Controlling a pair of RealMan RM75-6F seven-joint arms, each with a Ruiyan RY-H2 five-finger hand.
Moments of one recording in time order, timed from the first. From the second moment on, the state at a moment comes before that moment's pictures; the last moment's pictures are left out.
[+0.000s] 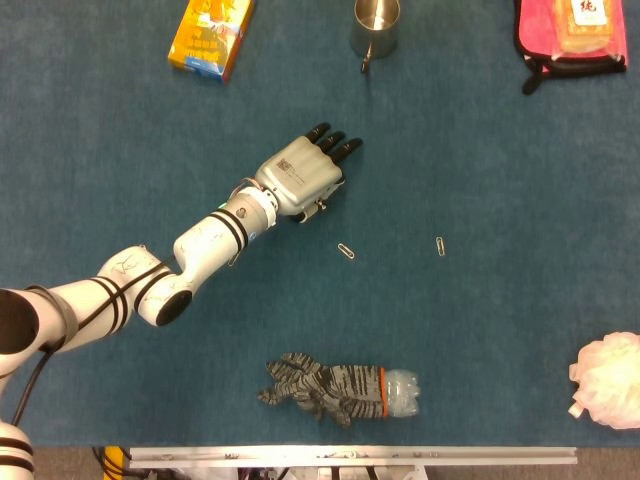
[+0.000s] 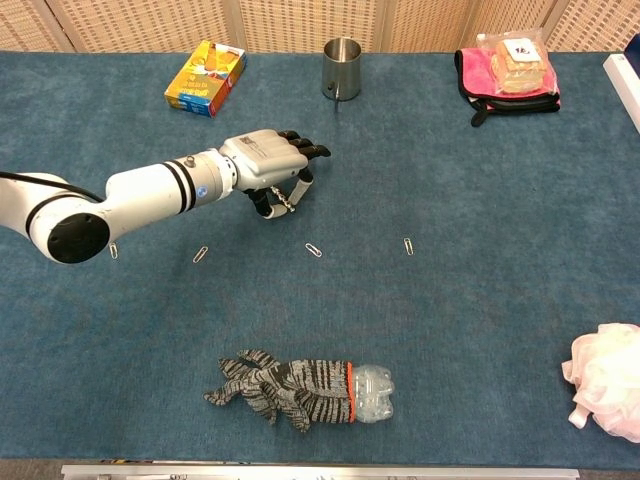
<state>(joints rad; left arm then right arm) -1.04 -1.76 -0.08 -1.06 1.29 0.60 0.23 0.19 -1.04 0.15 -1.63 -1.17 1.30 -0.19</state>
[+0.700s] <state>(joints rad) -1.04 -1.74 -0.08 -1.08 1.24 0.57 0.28 0.19 -1.04 0.15 -1.63 -1.18 1.30 -0.18</state>
